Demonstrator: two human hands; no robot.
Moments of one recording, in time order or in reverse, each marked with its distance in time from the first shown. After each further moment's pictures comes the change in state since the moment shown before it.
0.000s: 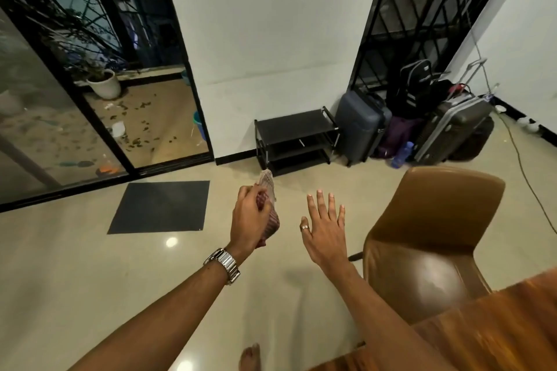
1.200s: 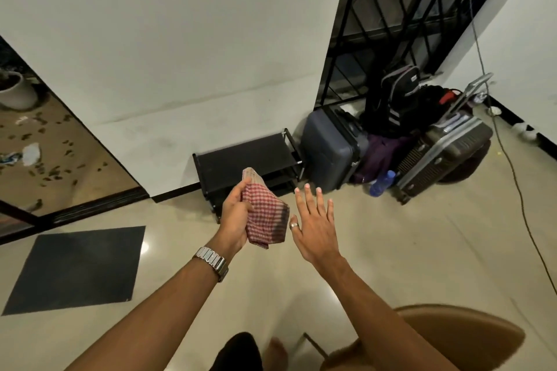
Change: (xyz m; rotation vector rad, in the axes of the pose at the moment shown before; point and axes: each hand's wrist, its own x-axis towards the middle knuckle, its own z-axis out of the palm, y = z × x) left_hand 0.445 0.133 0.296 -0.978 -0.160 -0.698; right_hand 0.477 0.256 -0.038 -0.018 -0.092 -0.013
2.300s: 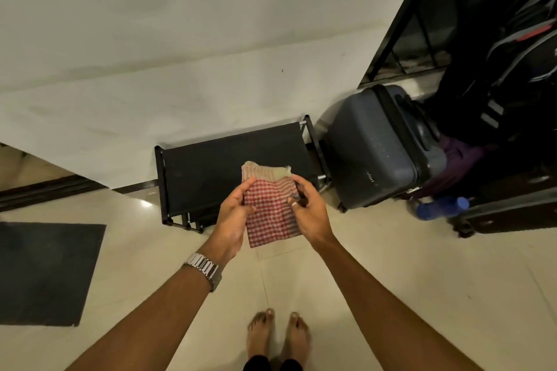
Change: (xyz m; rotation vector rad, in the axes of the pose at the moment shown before) left_hand 0.419 -0.081 0.034 0.053 0.098 -0.142; right_hand 0.393 0.089 0.204 1.242 -0.264 0.338
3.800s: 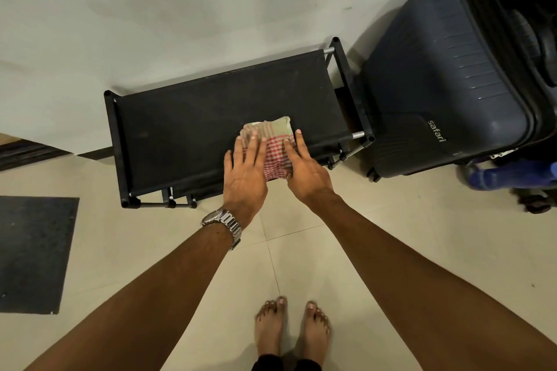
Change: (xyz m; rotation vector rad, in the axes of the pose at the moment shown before) left_hand 0.220 -0.129 -0.034 1.838 0.114 0.445; right_hand 0.189 0.167 0.044 -1.116 -0.170 -0.120
